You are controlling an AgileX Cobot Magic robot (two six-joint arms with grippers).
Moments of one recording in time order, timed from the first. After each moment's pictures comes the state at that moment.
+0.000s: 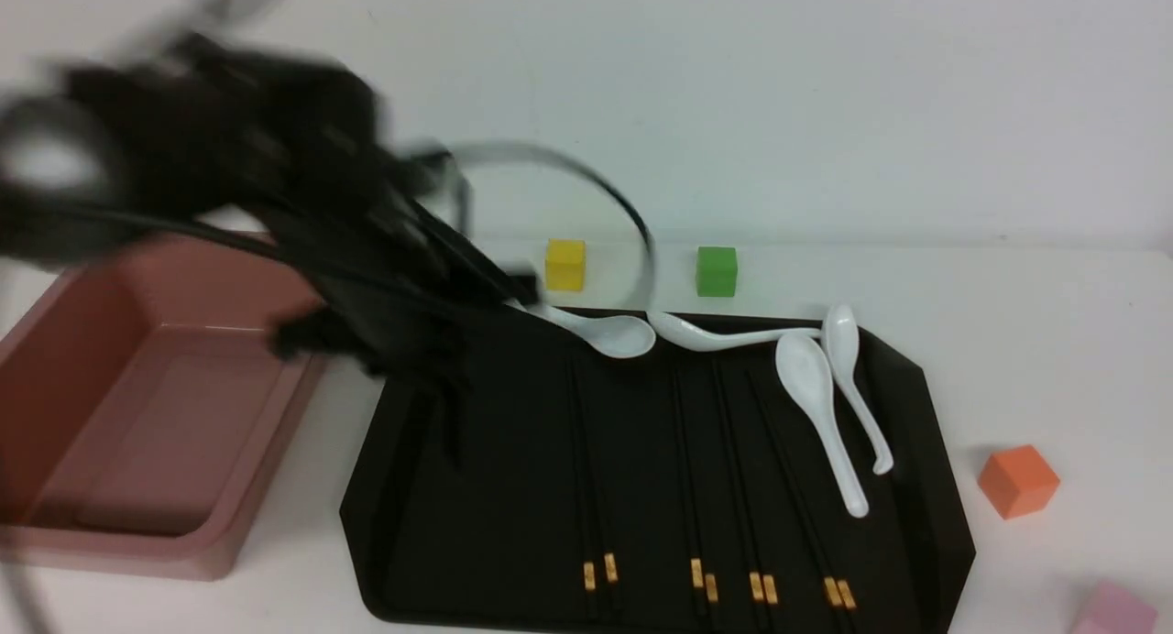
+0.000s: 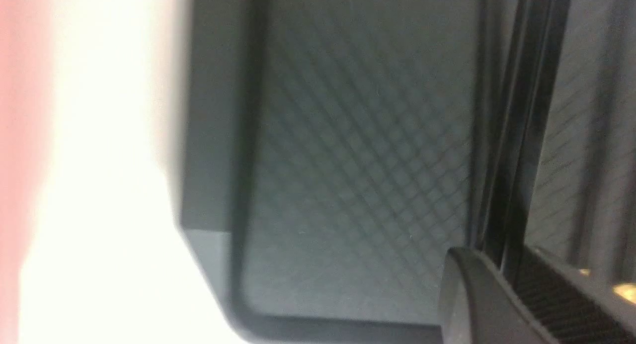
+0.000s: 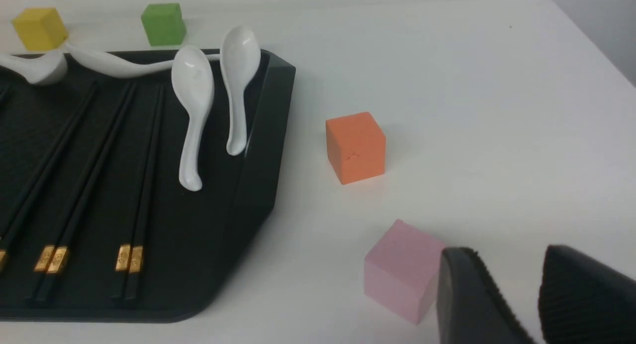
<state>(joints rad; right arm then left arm) 0.00 -0.01 0.02 -0.08 0.37 0.19 -0.38 1.62 -1.39 -0.05 0.94 -0.57</state>
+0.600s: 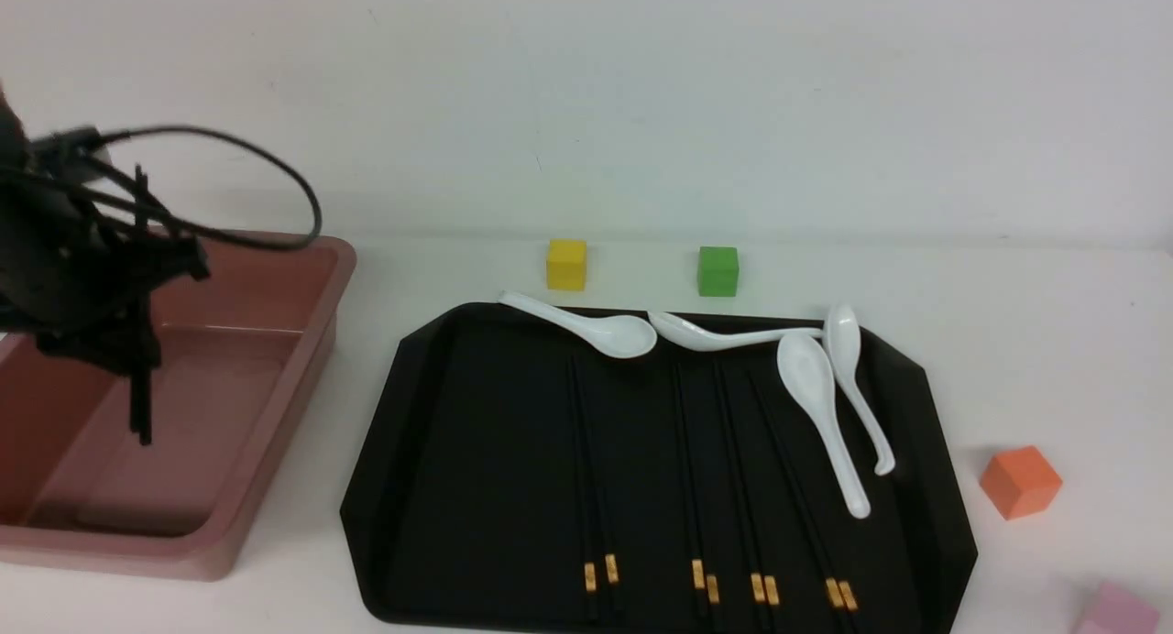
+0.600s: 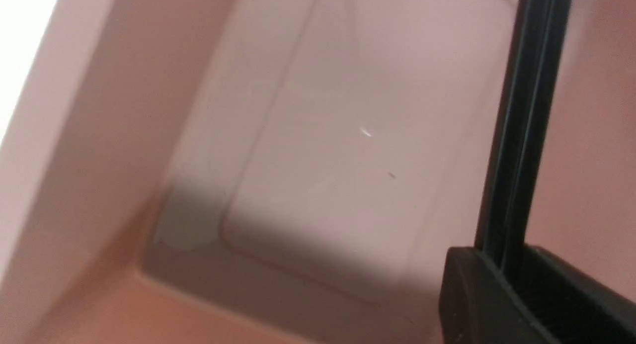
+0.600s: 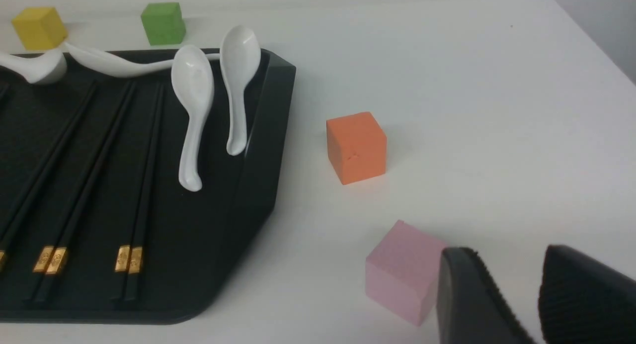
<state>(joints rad) 0.00 -0.01 0.02 -0.08 0.37 0.19 0.09 1.77 -1.38 -0.04 0.92 -0.27</state>
